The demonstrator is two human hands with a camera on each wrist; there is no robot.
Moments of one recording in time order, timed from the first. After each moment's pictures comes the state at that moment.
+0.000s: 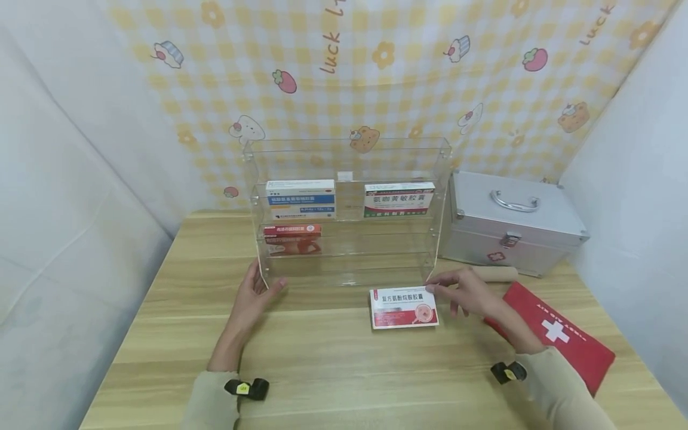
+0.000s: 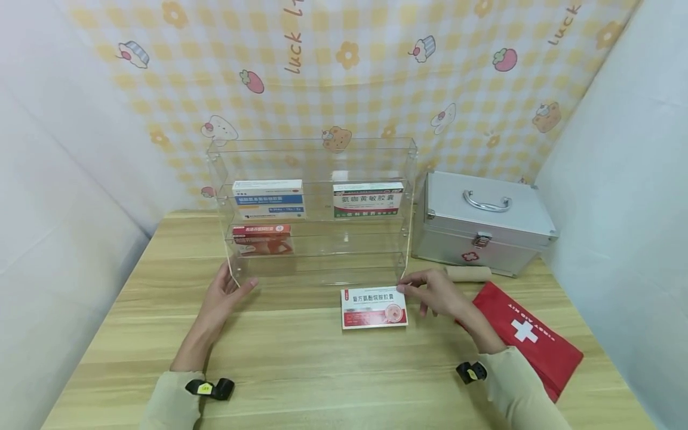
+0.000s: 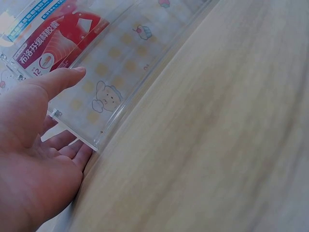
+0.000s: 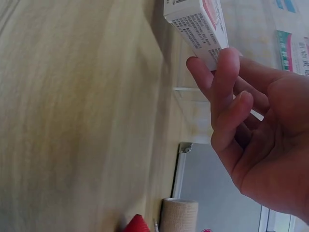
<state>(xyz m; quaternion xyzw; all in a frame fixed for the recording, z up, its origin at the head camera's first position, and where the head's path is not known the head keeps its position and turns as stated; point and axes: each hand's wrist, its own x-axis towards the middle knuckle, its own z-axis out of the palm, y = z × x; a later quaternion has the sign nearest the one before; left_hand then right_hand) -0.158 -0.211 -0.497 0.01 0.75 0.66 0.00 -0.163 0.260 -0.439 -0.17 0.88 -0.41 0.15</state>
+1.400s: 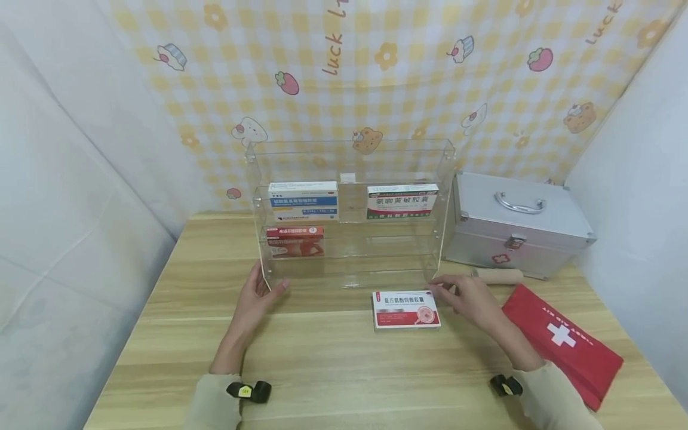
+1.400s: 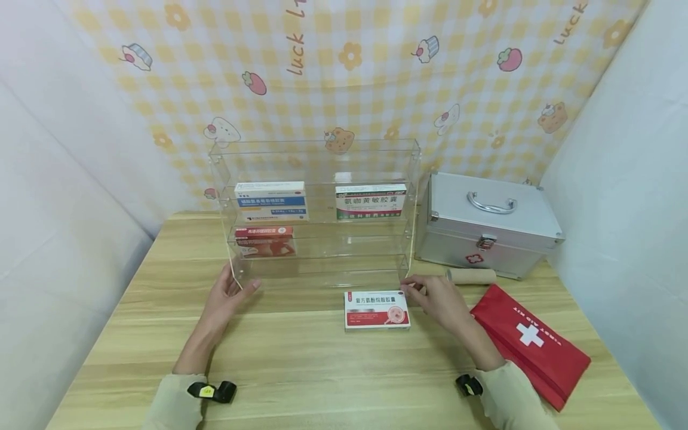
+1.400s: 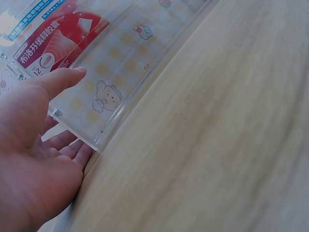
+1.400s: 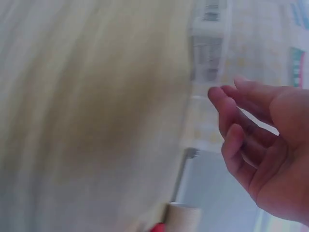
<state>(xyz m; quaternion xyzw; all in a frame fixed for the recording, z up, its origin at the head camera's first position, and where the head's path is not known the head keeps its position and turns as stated) -0.157 -0.211 -0.494 0.01 0.75 0.66 0.00 -0.157 0.249 -0.454 -0.16 0.94 -0.30 0.00</state>
